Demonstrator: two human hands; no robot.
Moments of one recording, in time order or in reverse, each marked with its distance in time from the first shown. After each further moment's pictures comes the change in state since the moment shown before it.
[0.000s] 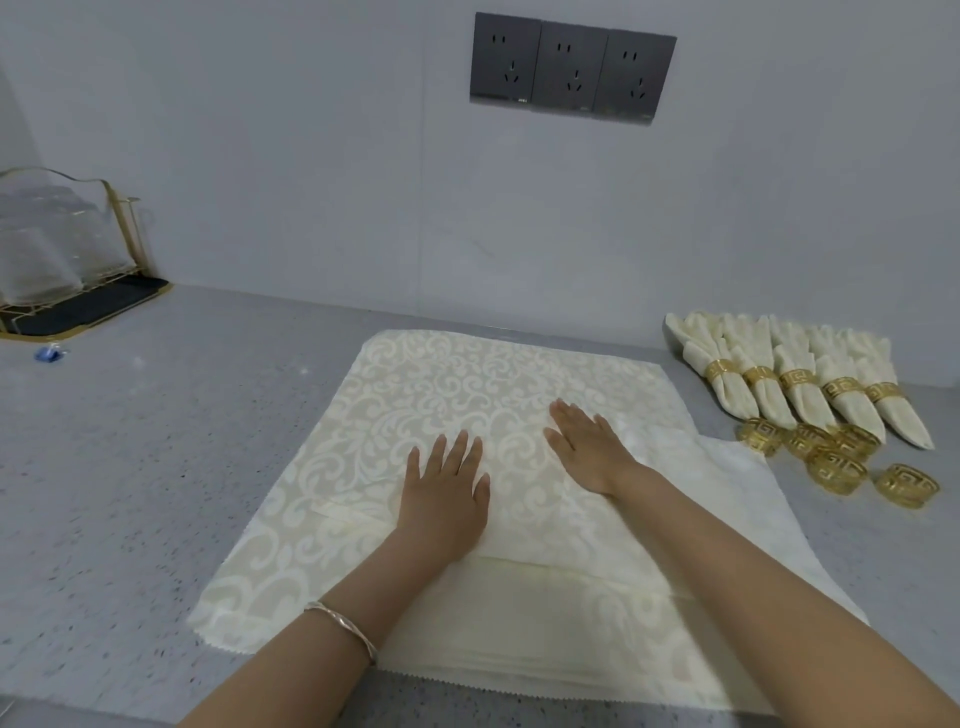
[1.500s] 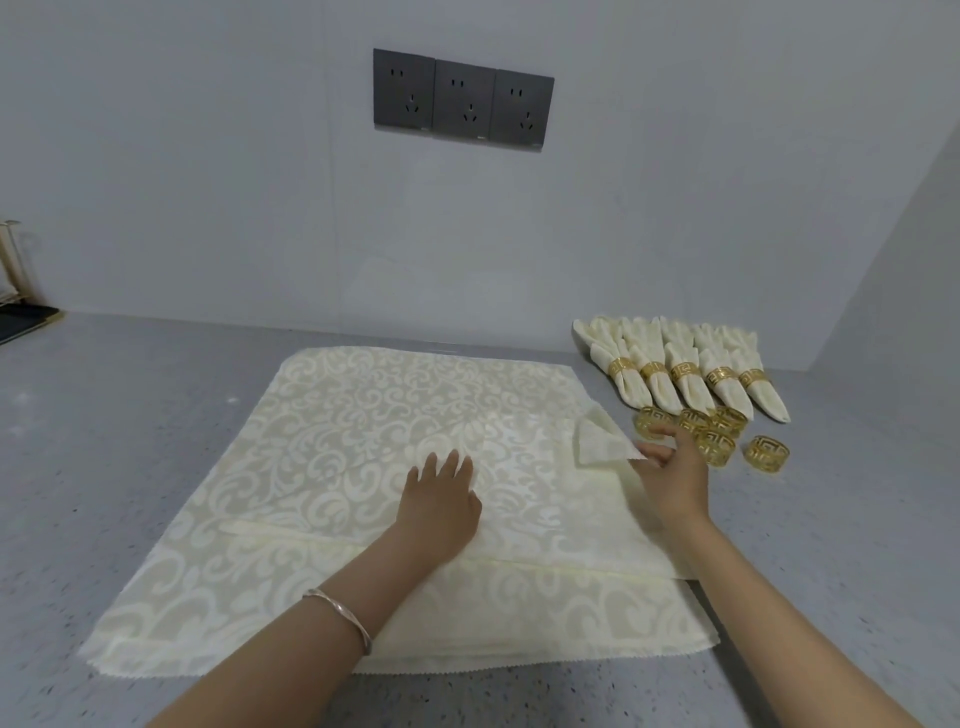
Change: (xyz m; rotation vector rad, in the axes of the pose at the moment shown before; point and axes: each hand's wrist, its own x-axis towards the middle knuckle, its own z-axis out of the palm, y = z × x) left_hand 0.002 0.074 -0.002 0.049 -0.102 0.159; right_hand -0.127 0.097 -0.035 0.875 0.786 0.388
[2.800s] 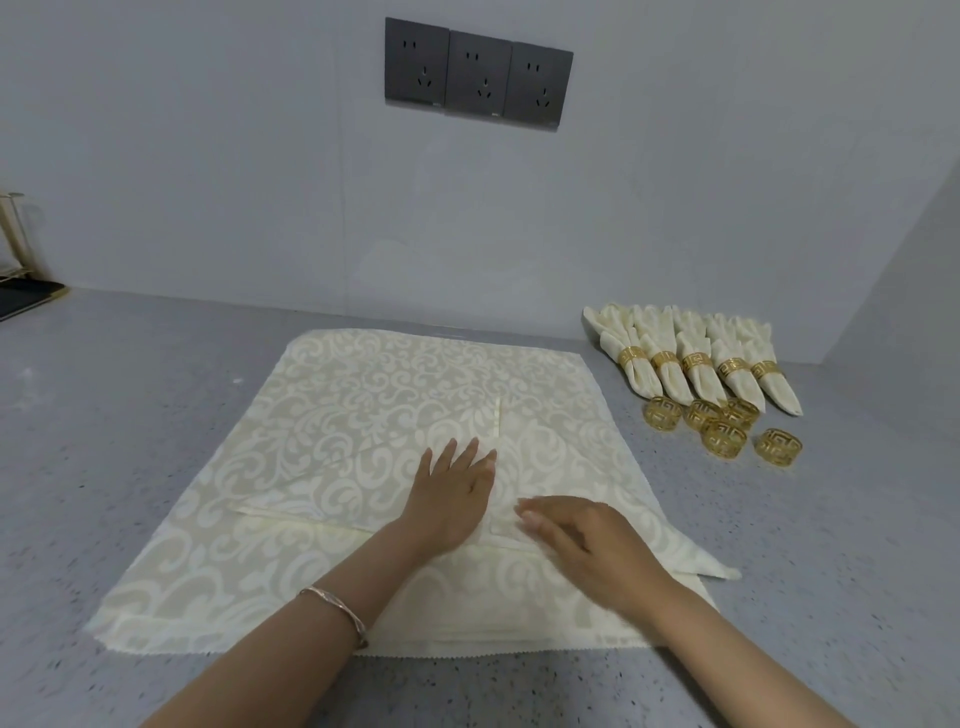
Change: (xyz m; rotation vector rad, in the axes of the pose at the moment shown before) left_hand -0.004 -0.003 0.007 -0.343 -0.034 0.077; right_hand -0.092 -0.012 0.030 -0.494 -0.667 -0.533
